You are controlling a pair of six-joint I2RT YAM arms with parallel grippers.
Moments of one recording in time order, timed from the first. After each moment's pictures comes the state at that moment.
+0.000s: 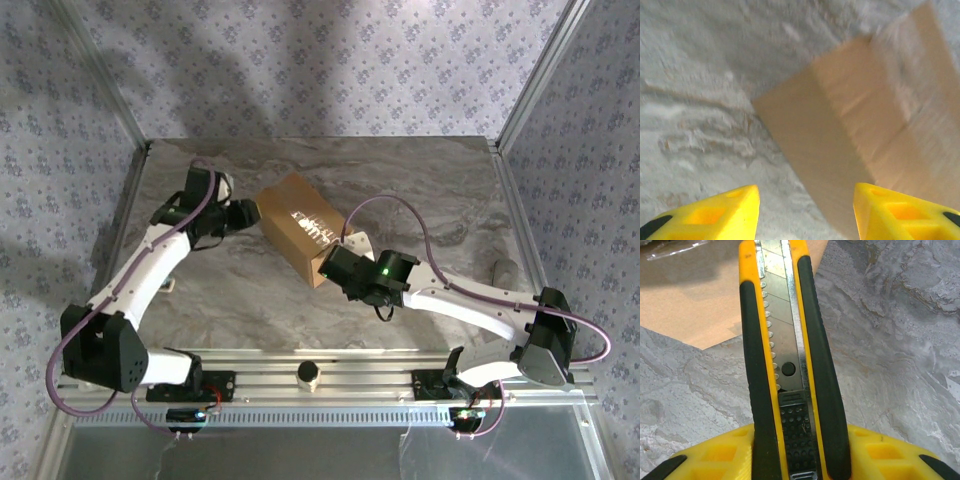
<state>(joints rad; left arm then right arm) -0.30 1.33 1.09 -0.64 0.19 -0.58 1.08 1.36 1.15 -1.01 0.49 0.68</state>
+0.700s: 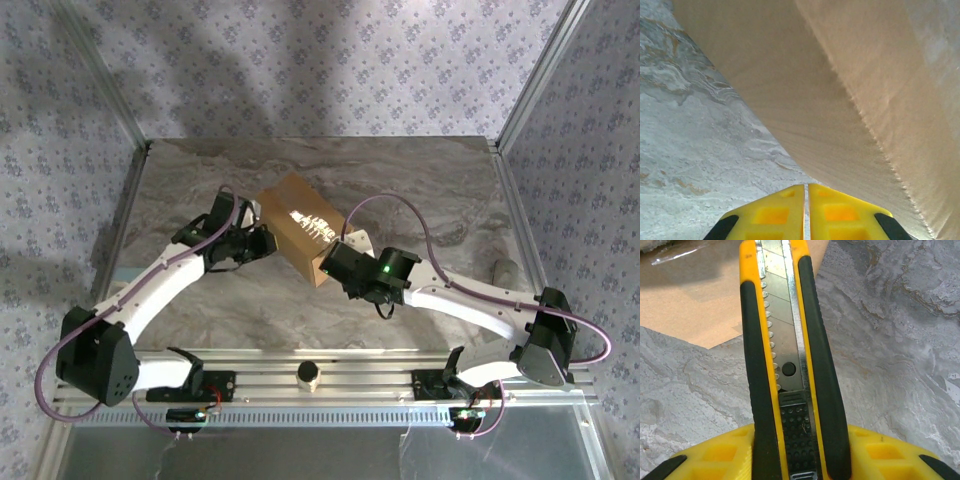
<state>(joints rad) -0.48 1.28 0.95 -0.56 0.25 -0.69 1.07 1.36 1.16 -1.01 0.47 0.66</state>
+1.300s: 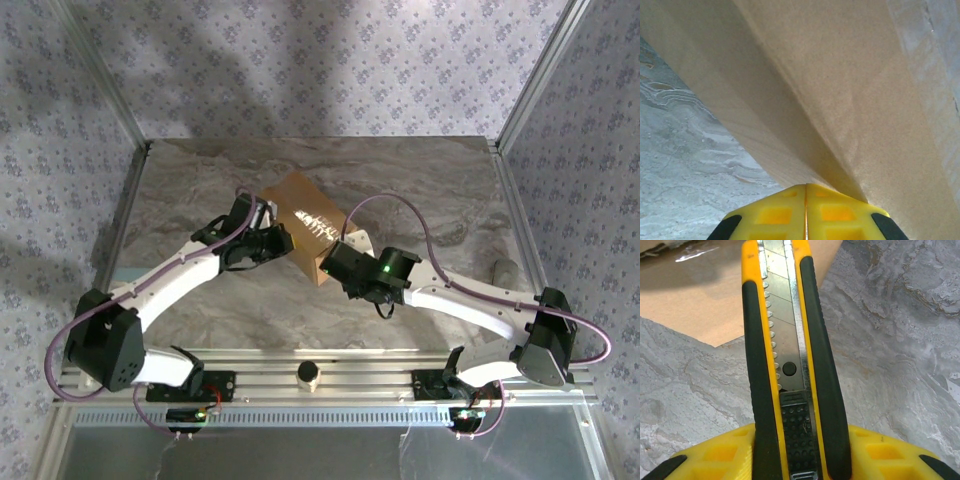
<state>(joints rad) -0.57 1.37 0.95 -0.42 0.24 -0.81 1.07 1.36 1.16 -1.01 0.47 0.66</state>
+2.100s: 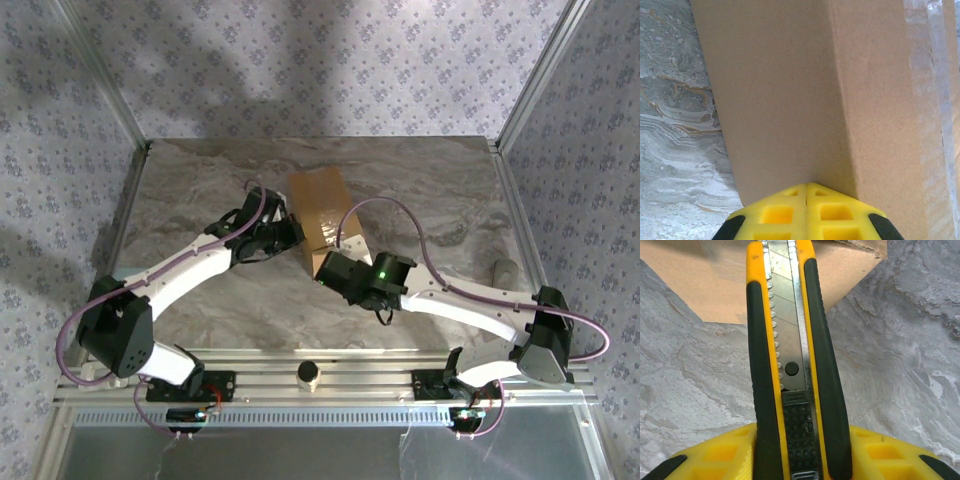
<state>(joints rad) -0.62 1.45 1.02 -0.34 0.19 -0.90 1.14 1.38 1.18 -1.09 0.53 0.67</state>
